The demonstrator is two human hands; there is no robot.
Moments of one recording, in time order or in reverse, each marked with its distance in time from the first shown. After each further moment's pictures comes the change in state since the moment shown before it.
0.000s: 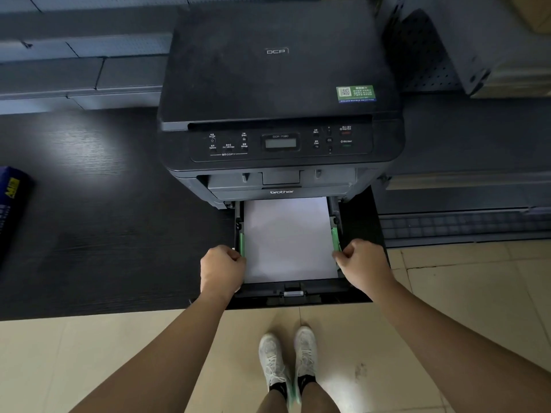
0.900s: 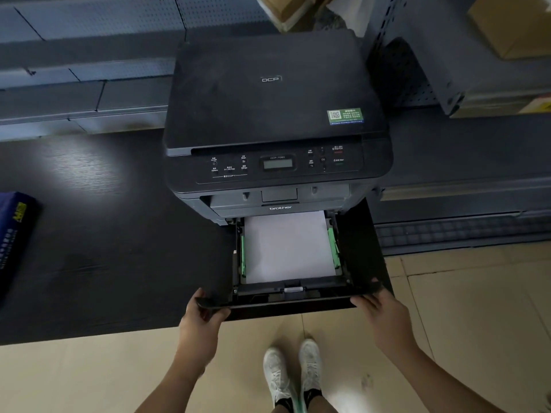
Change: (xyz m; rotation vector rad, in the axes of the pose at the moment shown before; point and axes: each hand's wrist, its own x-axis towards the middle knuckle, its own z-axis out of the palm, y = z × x) left_hand -0.045 -0.079 -0.019 -0.367 -0.059 -0.145; right_hand -0.076 0.052 0.015 0.545 0.074 0.108
